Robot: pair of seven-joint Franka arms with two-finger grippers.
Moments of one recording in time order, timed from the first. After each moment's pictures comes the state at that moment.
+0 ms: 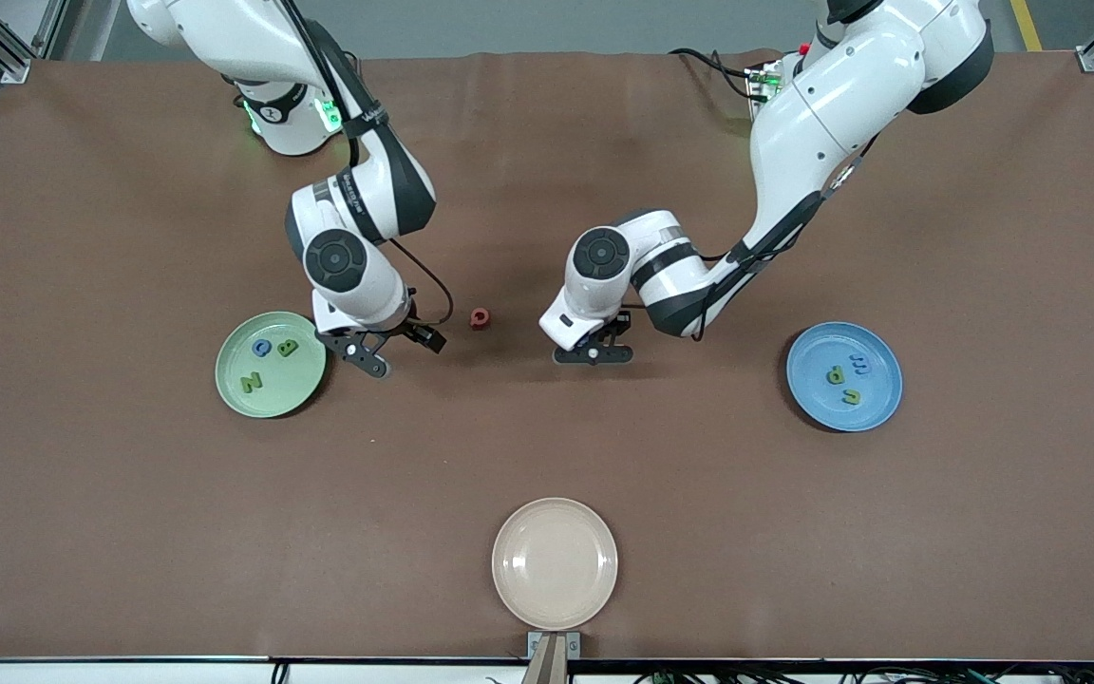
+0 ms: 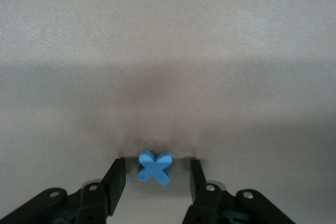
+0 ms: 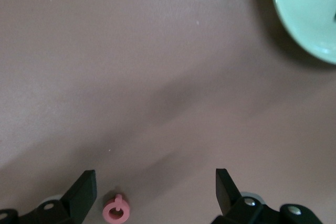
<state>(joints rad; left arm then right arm) -0.20 0.86 -0.66 -1.70 0.60 2.31 -1.12 0.71 0.39 -0.20 -2.00 0.18 2.27 0.99</state>
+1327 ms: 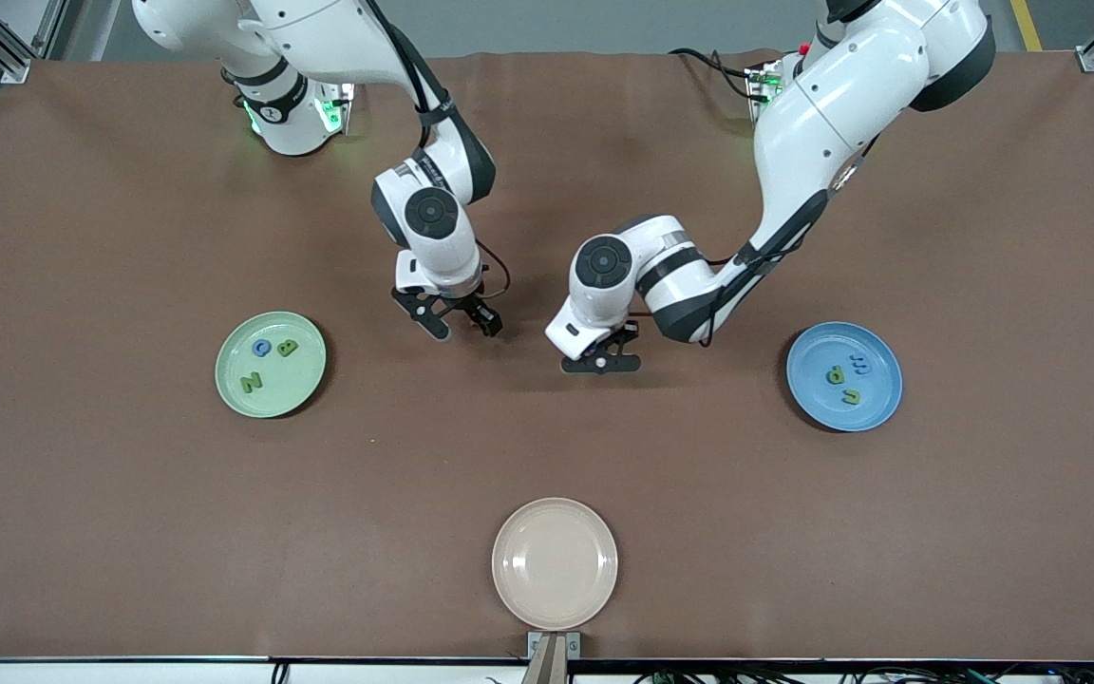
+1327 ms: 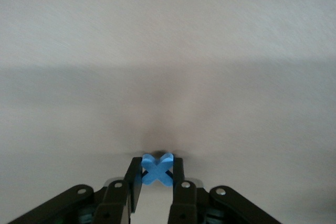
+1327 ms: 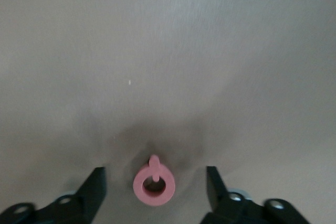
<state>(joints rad) -0.17 0.83 -0.66 -1.66 0.60 2.20 -1.05 0.93 0.52 -0.20 -2.08 0.18 2.60 1.37</state>
